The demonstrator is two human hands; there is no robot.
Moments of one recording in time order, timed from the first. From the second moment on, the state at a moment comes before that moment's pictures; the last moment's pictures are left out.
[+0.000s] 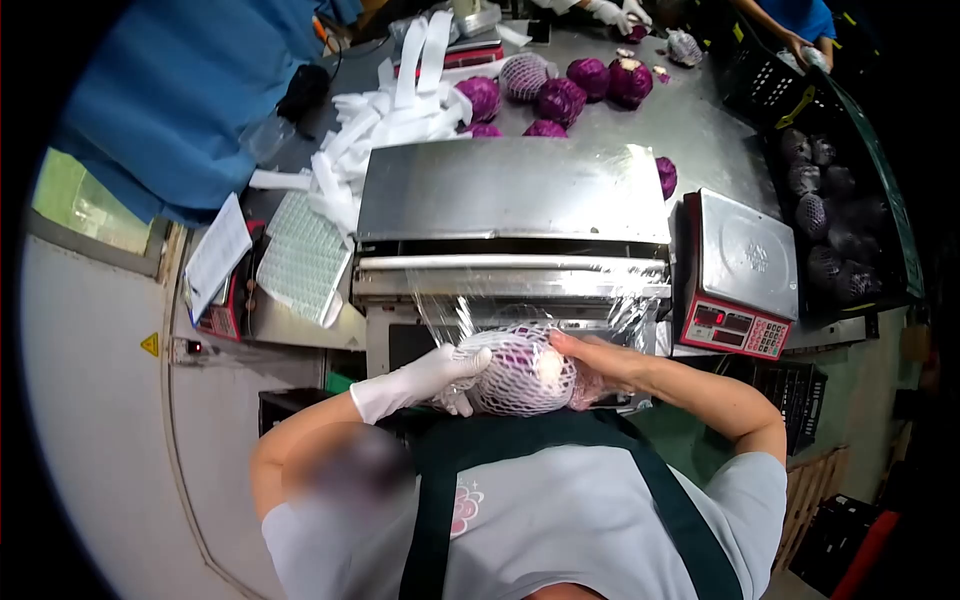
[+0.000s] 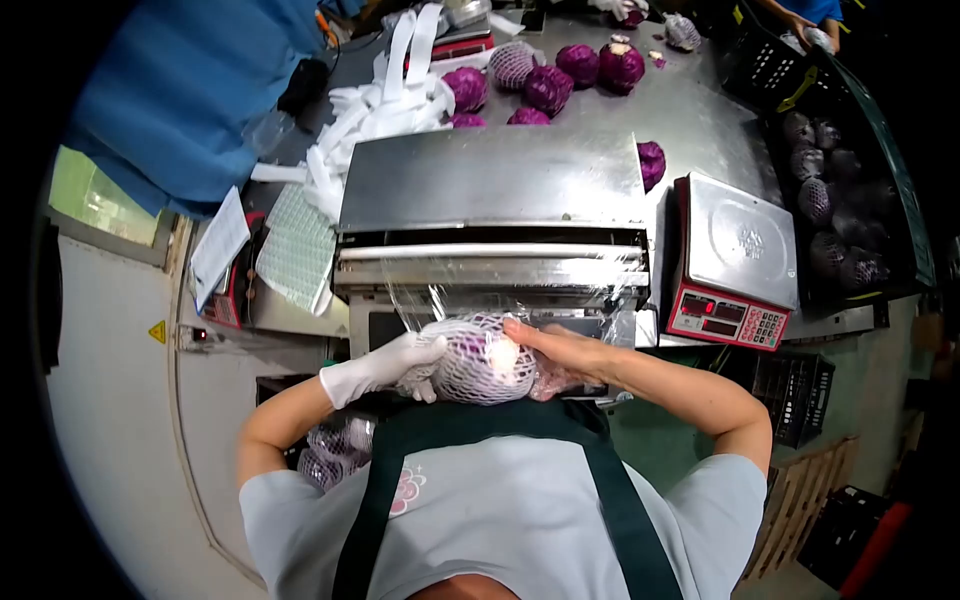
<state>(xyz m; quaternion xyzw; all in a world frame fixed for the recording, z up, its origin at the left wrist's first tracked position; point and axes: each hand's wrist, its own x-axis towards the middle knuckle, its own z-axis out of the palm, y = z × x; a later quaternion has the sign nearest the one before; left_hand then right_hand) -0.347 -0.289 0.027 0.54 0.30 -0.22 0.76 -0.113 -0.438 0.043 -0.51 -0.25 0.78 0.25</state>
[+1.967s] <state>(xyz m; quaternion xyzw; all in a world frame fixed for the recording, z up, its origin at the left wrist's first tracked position) -0.457 -0.455 -0.033 0.08 0.17 0.52 0.83 -0.291 -0.393 0.002 -0.37 -0.26 0.81 0.36</state>
